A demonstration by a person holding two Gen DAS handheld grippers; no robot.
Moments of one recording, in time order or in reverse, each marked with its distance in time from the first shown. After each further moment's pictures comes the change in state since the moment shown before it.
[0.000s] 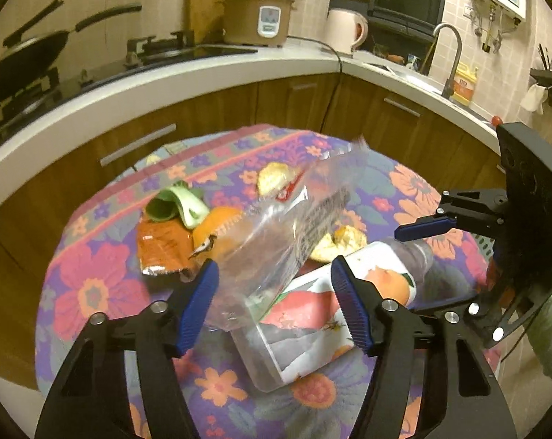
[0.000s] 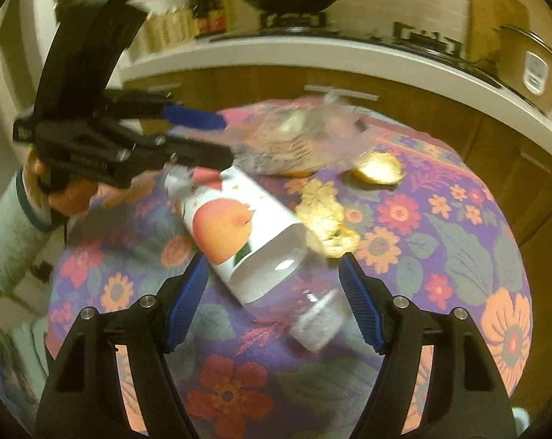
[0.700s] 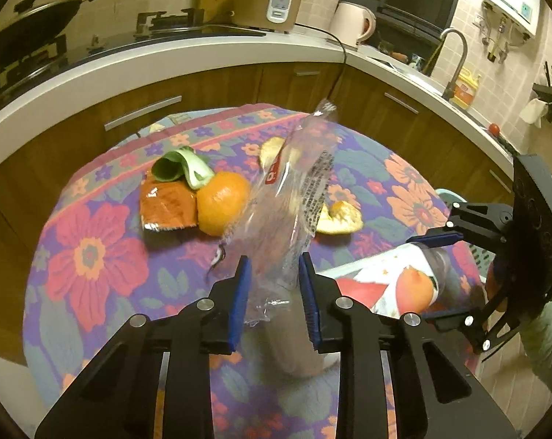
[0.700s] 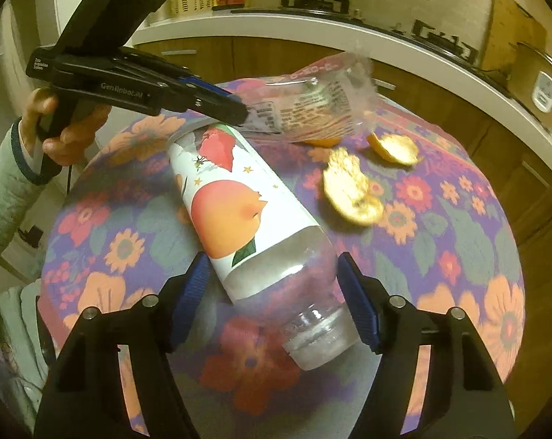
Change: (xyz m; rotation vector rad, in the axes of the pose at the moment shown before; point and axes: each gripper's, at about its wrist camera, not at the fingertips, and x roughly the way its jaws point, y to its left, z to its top) left arm -0.013 0.006 -0.019 -0.075 0.043 -0.048; right arm -0.020 0.024 -0.031 -0.029 0.042 -0.052
